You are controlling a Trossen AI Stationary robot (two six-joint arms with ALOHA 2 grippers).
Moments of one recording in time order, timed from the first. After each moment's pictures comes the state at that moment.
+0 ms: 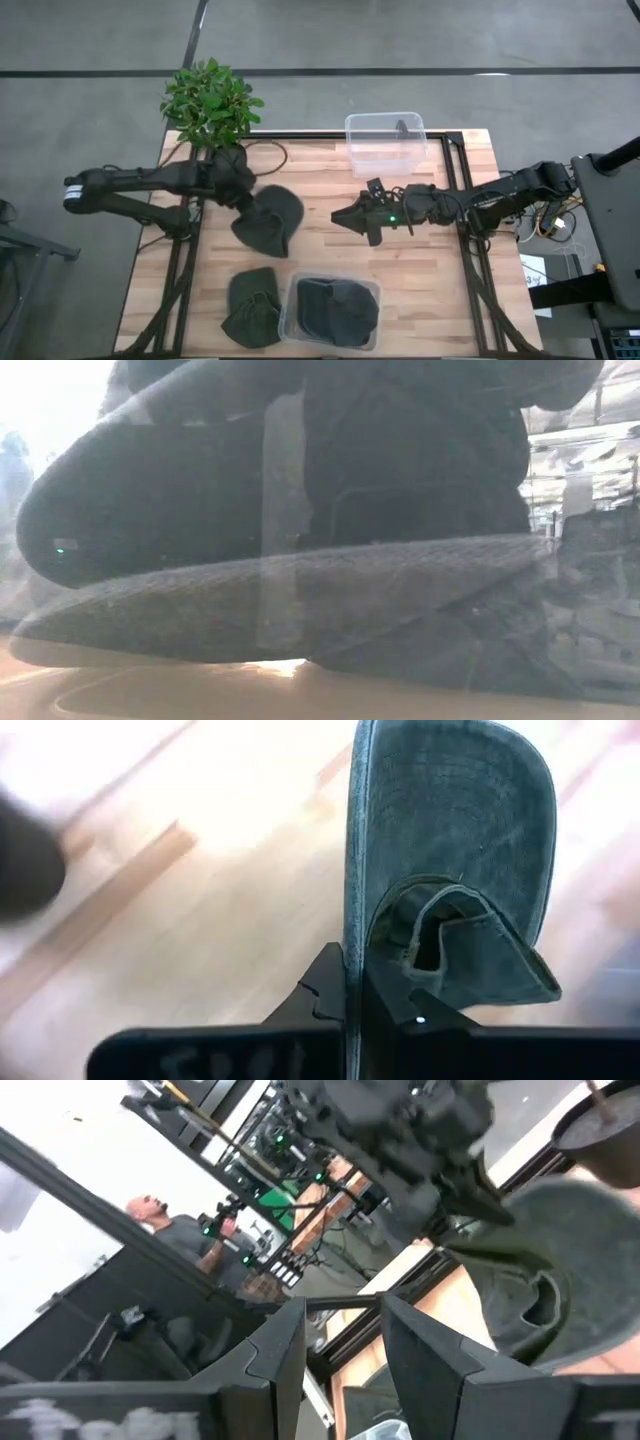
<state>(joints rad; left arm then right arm) 0.12 1.02 0.92 -0.96 -0.11 -0.66 0.18 1.33 0.91 0.40 0.13 0.88</state>
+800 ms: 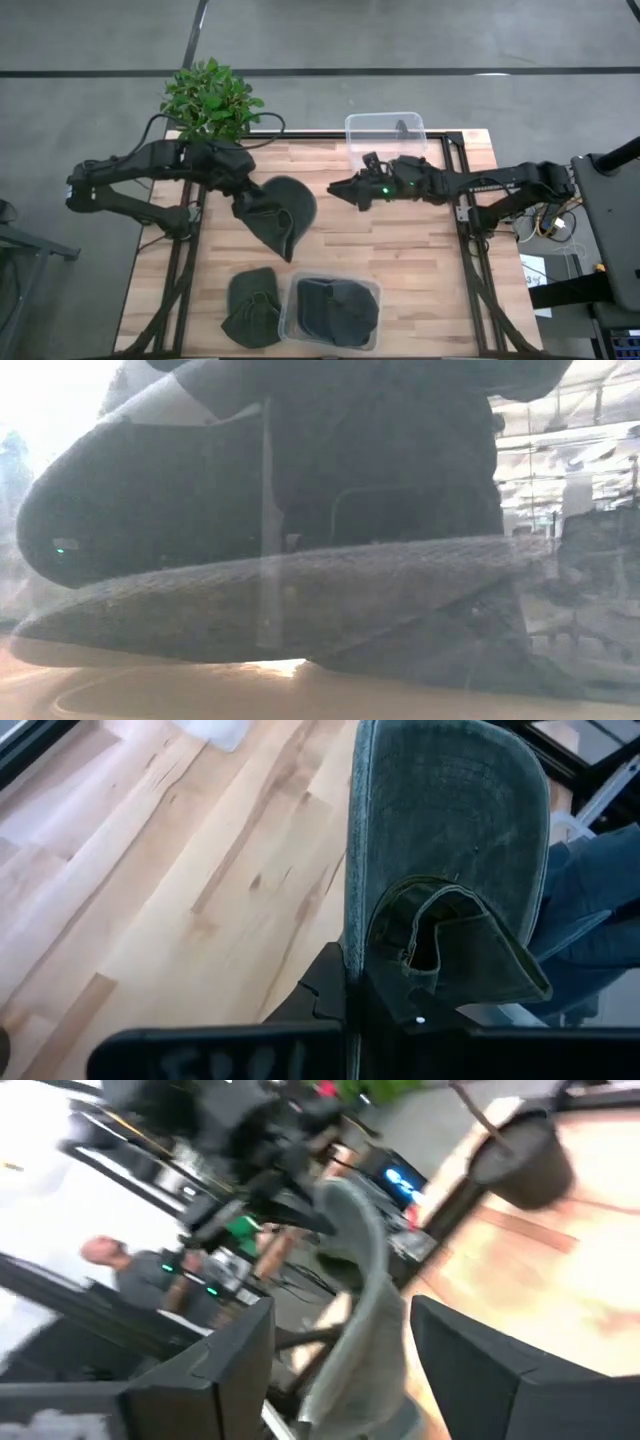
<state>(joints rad) 0.12 1.05 1.31 -1.04 0.05 -0.41 -0.02 1.34 0.97 0.27 0.03 0.96</state>
